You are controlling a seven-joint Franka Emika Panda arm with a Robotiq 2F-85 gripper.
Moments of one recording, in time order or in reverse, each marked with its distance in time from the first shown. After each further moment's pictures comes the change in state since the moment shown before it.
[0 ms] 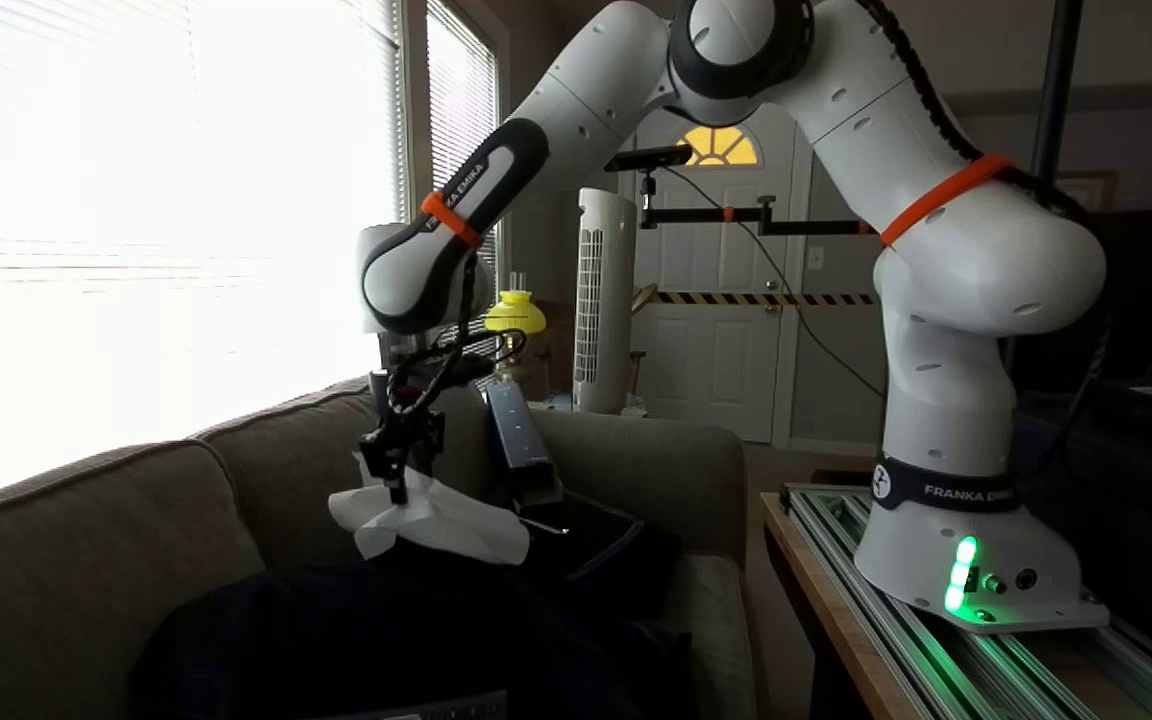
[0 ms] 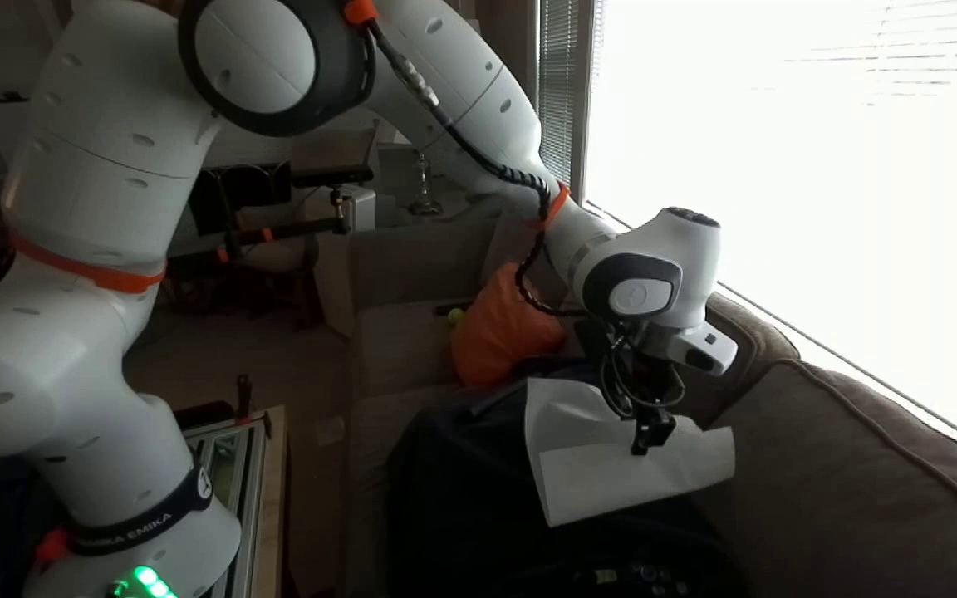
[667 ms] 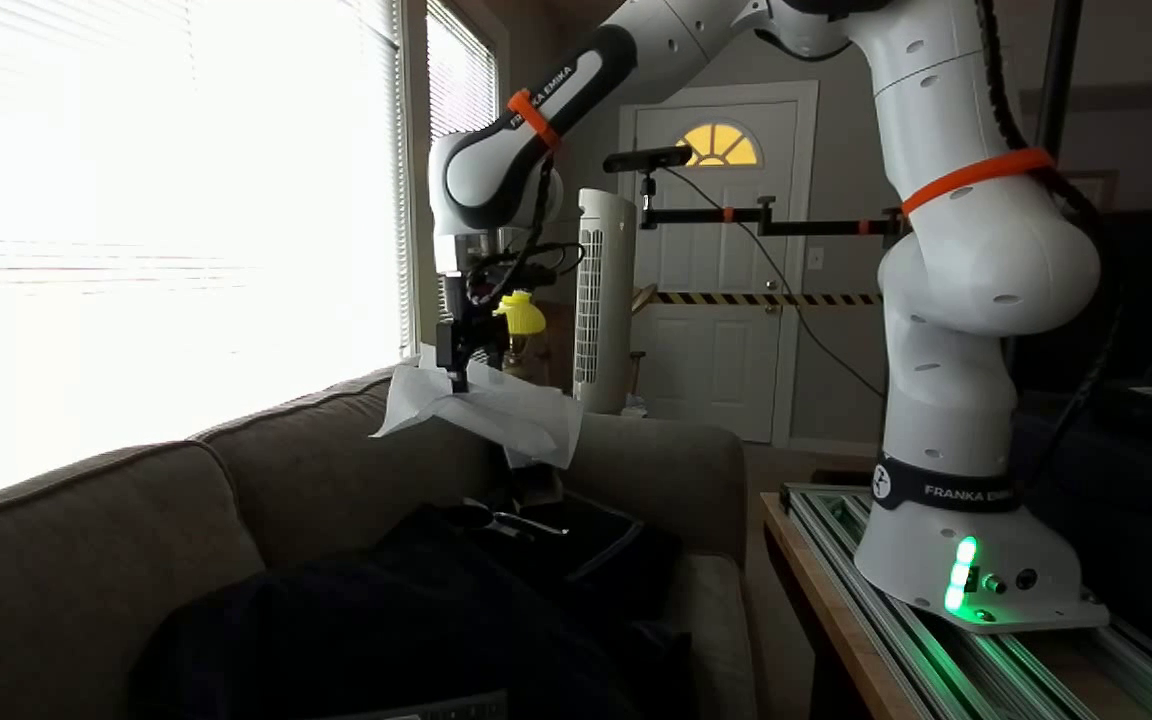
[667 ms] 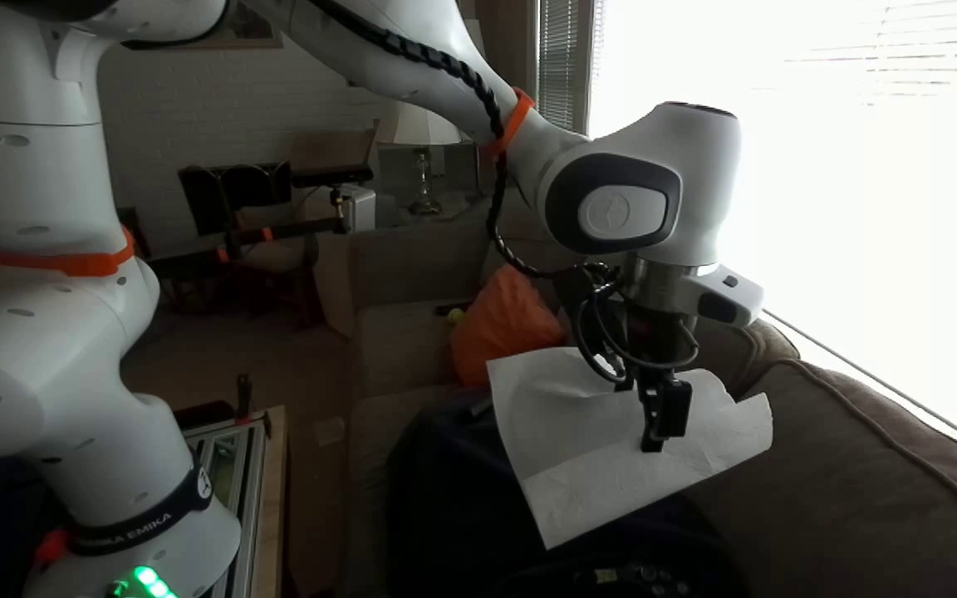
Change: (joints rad) arm -0.055 -0.360 -0.080 -0.227 -0.069 -0.103 -0.096
